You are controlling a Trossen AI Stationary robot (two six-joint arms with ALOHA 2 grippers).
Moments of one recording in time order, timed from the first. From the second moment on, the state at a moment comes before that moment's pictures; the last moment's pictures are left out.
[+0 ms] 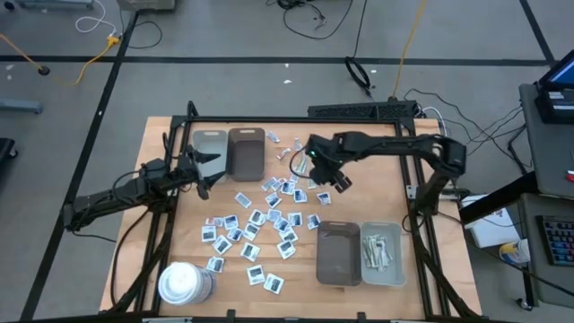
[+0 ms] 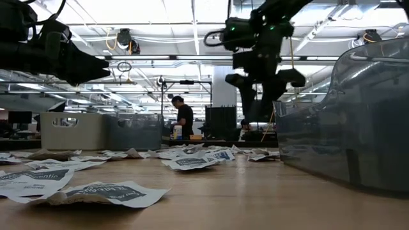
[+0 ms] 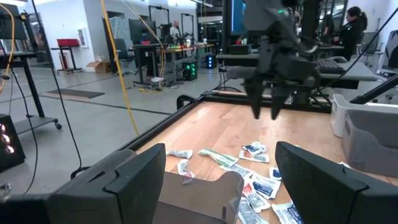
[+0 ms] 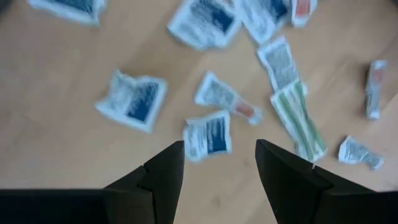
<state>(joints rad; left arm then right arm) 0.33 0.05 0.02 0.05 -0.03 0.02 -0.28 1.74 1.29 -0.83 -0.08 -0.94</state>
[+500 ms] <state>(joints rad) 0.33 0.05 0.02 0.06 -0.03 0.02 -0.44 2.00 1.61 -0.82 -0.14 -1.09</state>
